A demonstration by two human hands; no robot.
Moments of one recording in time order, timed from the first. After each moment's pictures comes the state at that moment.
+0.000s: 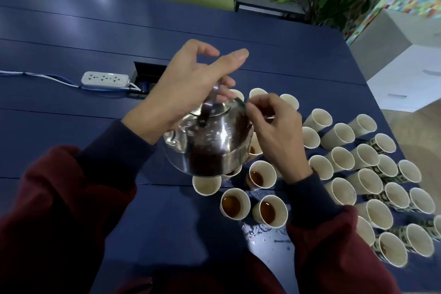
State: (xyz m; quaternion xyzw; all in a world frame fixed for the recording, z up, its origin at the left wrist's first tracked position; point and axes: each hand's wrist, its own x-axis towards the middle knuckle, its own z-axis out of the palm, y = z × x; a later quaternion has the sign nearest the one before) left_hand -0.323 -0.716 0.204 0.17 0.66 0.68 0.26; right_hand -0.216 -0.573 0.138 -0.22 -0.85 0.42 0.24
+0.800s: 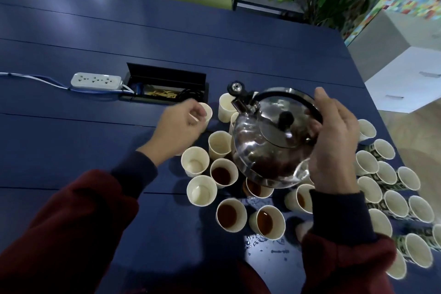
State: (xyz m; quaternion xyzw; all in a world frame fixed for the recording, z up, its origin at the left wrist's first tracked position) left_hand -0.359 -0.711 0.076 0.24 0.85 0.45 0.14; right_hand -0.203 -0.529 0.166 -0.31 -0.60 0.64 0.37
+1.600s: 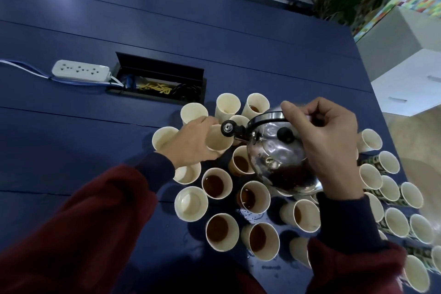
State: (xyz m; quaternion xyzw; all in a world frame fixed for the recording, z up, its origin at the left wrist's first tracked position) left_hand -0.377 -0.665 0.004 0.37 0.84 0.33 0.20; right_hand -0.231 -0.494 0.151 -0.28 -0.80 0.46 0.26
